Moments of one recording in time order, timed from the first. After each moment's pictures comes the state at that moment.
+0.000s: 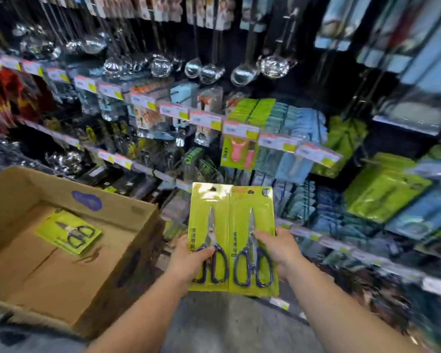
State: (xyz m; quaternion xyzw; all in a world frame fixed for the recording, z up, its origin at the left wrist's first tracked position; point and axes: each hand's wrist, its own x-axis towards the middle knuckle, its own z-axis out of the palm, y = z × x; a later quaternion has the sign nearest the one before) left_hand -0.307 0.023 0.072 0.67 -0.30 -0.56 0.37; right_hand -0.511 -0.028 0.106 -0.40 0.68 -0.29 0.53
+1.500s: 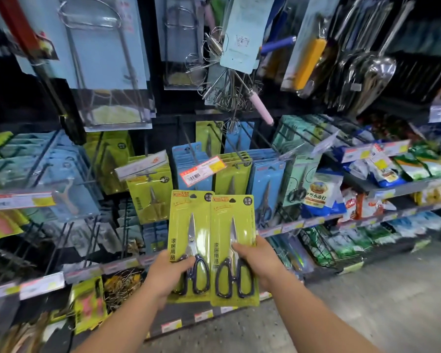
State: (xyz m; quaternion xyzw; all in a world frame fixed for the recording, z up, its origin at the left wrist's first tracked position) left_hand -0.736 -0.039 0.072 0.55 -0.54 -0.61 0.18; right_hand -0.943 0.051 0.083 -0.20 0.71 -0.49 0.46
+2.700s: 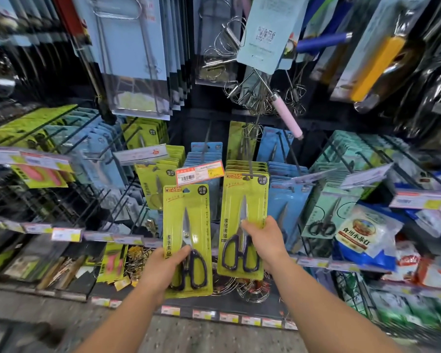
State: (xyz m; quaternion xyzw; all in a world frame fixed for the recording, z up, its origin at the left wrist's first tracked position) left_hand -0.803 -0.002 0.085 0.62 -0.36 -0.60 0.35; right_hand -1.032 -0.015 0.118 -0.35 0.72 -0.42 0.43
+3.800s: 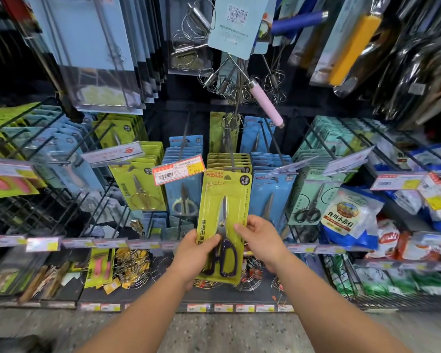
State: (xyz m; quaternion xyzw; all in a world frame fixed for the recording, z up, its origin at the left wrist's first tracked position) left_hand -0.885 -0.015 0.098 0.56 -0.44 -0.63 0.31; right_hand -1.050 0.004 0.119 -0.43 0.67 -0.39 0.46
